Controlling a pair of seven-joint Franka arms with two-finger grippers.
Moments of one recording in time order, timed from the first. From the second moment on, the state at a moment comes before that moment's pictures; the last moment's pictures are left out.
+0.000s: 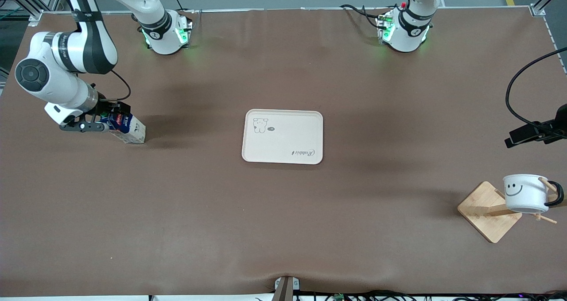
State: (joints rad) left arm 0.51 0.27 -0.54 -1.35 0.10 1.61 -0.12; right arm 0.14 -0.06 -0.22 -2.36 -0.14 2.11 0.01
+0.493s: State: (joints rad) left arm 0.51 0.26 -0.54 -1.35 0.10 1.55 -0.12; right arm 0.14 -0.06 -0.22 -2.33 -0.14 2.07 -0.02
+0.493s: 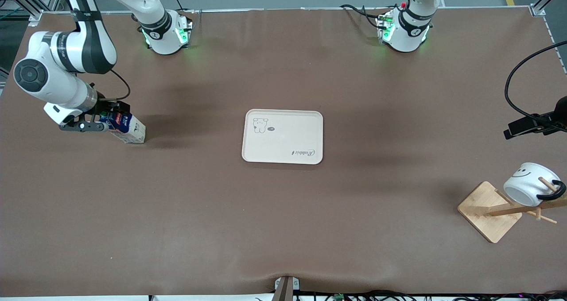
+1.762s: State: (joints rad) left arm 0.03 -0.05 -0.01 -1.53 -0.02 1.45 -0.03; right arm 0.20 0.09 -0.22 -1.45 0.07 1.42 -0.11
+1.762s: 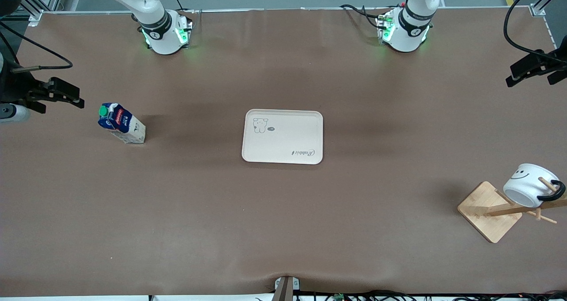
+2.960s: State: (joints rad) left arm 0.02 -0.06 -0.03 -1.55 -0.02 1.45 -0.03; right arm 0.13 -0.02 -0.14 -1.55 0.08 1.39 -0.11
